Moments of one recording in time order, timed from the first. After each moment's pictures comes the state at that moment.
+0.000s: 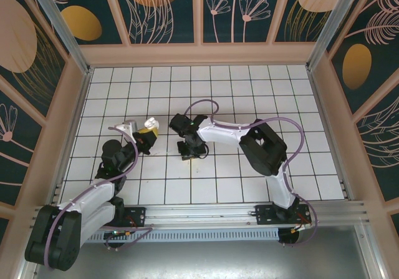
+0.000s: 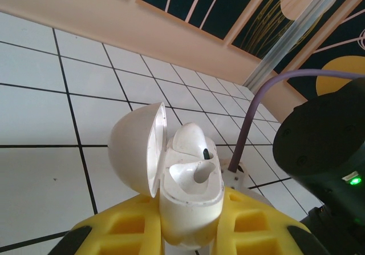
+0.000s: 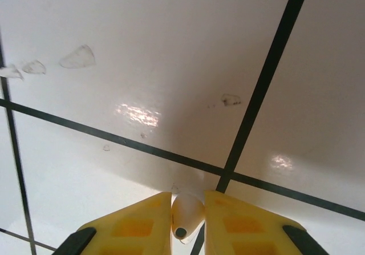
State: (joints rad) left arm -0.24 0.95 0.13 0.71 0.39 -0.52; right arm 0.97 2.06 1.49 -0.81 -0.15 0.69
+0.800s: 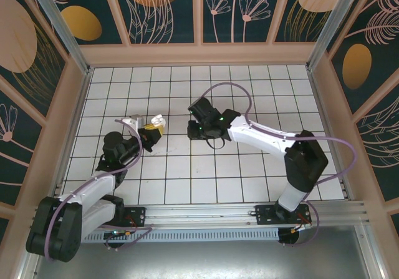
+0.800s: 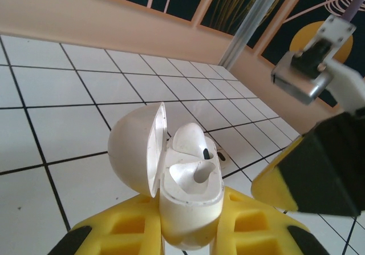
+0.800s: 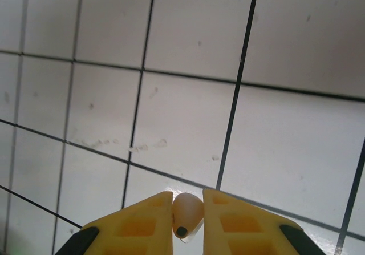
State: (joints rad) left arm -0.24 1.04 0.23 0.67 0.53 -0.41; right arm 0.88 1.67 1.29 -0.56 -0.02 0.73
